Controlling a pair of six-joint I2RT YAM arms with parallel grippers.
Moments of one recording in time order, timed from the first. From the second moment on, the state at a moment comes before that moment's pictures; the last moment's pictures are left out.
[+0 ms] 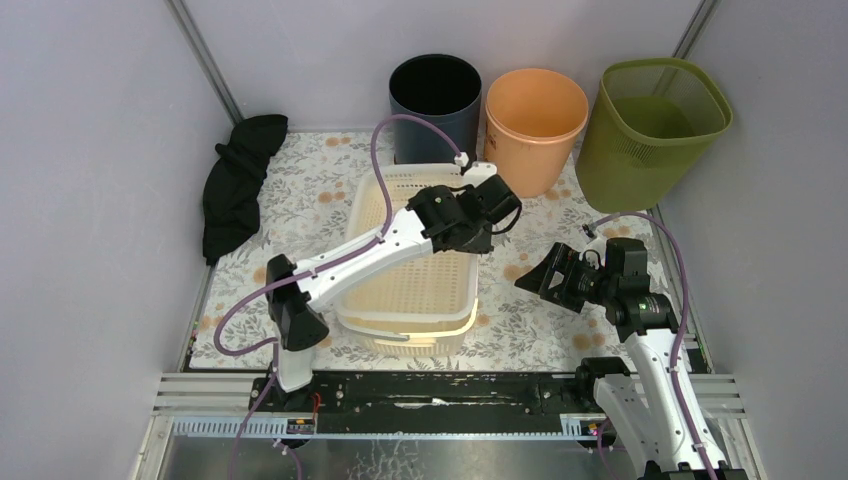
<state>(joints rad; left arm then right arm) -1.02 1.89 1.97 -1.10 -0.37 -0.78 0.04 0.68 0.62 -0.72 -0.61 0.55</state>
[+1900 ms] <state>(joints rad) -0.94 1.32 2.20 -1.16 -0.58 -0.68 0.04 0.73 0.72 -0.75 -0.62 0.59</state>
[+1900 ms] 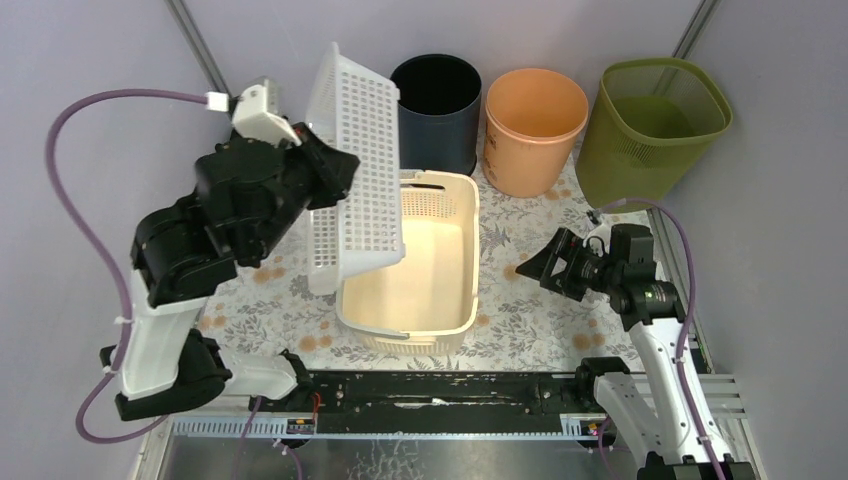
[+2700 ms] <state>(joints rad) -0.93 1.13 2.06 -1.18 -0.72 -0.68 0.32 1.13 1.02 -0.67 -0.52 0.64</state>
